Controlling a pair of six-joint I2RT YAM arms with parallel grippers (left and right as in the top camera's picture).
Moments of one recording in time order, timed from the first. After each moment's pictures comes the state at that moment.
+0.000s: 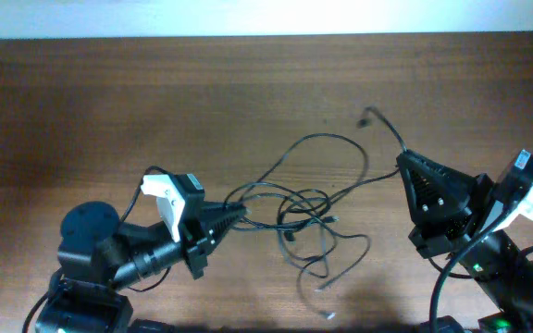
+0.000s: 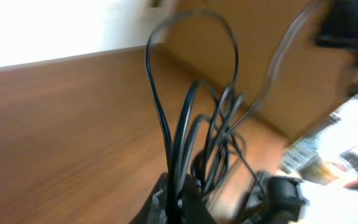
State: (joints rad) left arm -0.18 0.67 0.93 -0.56 0.86 -0.14; right arm 0.29 0.57 0.86 0.05 -0.41 0.55
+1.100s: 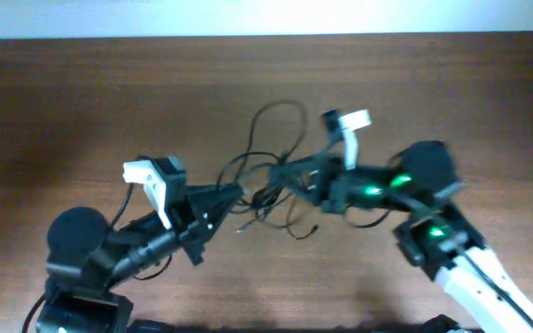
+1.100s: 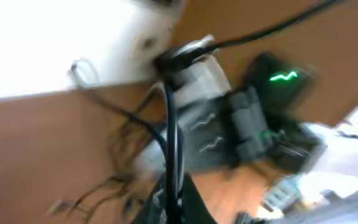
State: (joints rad) left arm -0.18 0.68 0.93 -0.39 0.78 -0.37; right arm 0.47 1.11 0.87 0.29 -0.94 0.99
